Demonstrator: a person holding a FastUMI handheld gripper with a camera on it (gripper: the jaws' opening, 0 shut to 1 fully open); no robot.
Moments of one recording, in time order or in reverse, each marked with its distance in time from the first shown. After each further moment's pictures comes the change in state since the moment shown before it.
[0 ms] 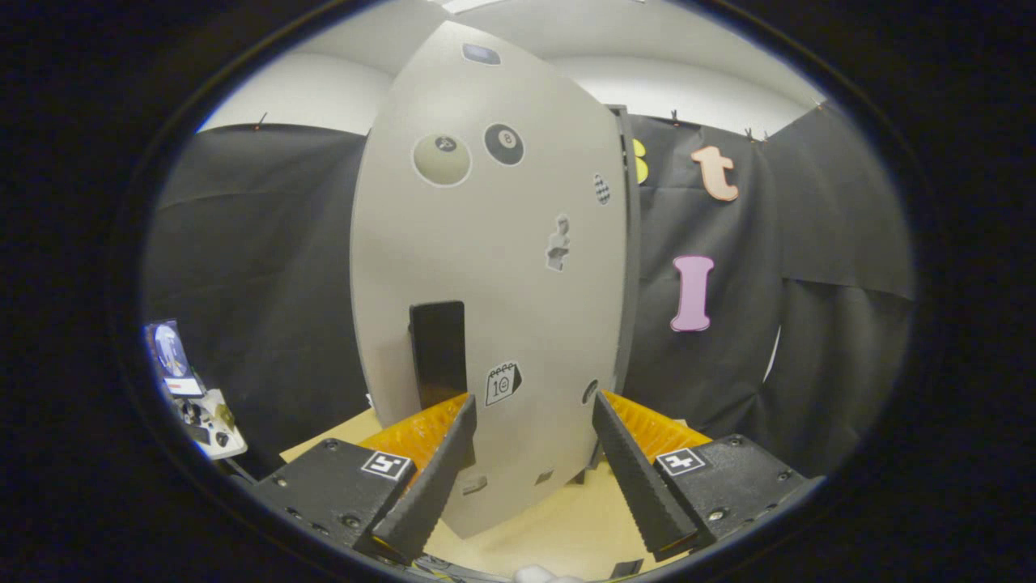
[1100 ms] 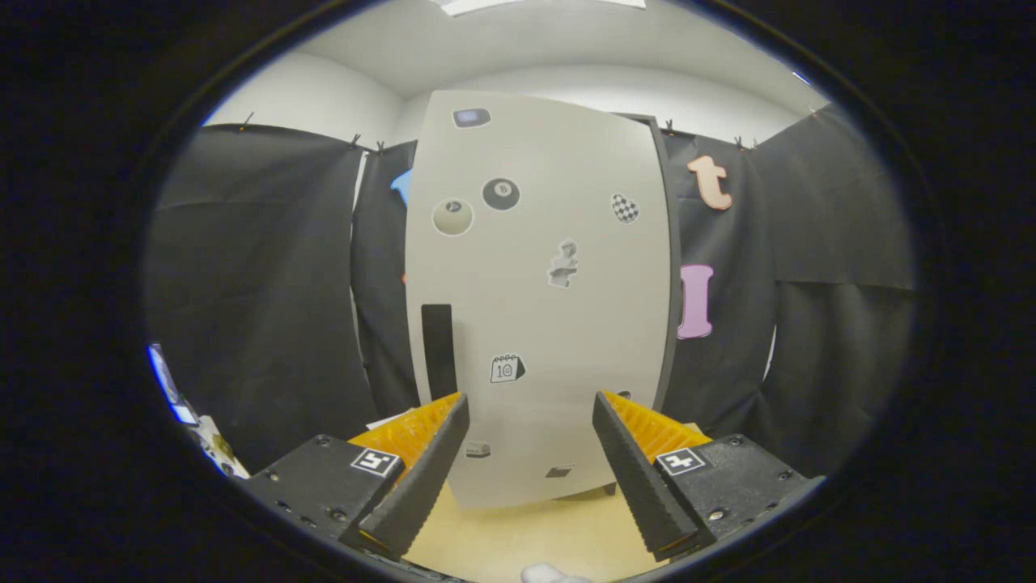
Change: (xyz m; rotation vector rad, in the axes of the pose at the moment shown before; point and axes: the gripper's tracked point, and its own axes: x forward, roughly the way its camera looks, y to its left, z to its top) arm 0.009 0.059 0.029 0.048 -0.086 -0.120
